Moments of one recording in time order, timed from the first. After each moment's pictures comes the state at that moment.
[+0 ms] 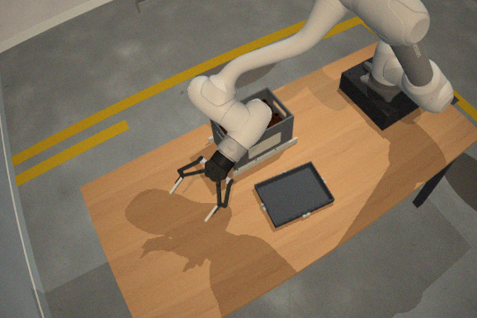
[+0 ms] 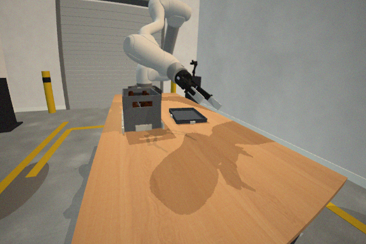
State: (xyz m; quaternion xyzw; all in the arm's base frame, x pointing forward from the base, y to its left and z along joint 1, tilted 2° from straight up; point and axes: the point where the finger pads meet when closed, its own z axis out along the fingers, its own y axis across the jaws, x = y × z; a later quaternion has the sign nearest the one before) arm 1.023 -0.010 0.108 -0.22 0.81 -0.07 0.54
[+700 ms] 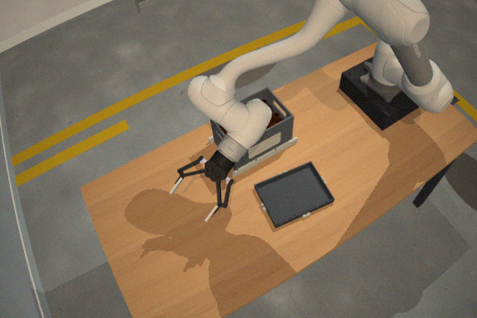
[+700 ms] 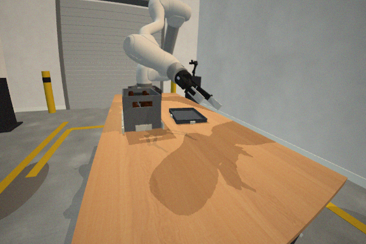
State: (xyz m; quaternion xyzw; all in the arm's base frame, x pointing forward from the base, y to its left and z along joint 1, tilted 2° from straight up) arm 1.023 -0.010 0.108 -0.22 0.81 -0.07 0.54
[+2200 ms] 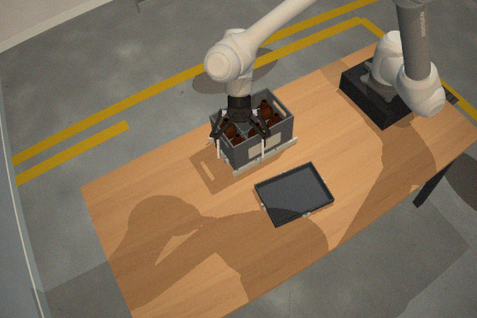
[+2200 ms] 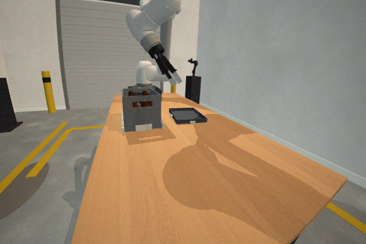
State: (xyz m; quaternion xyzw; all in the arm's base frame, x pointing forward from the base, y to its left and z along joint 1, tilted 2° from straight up) arm 0.789 -0.031 0.158 -0.42 0.85 0.12 0.30
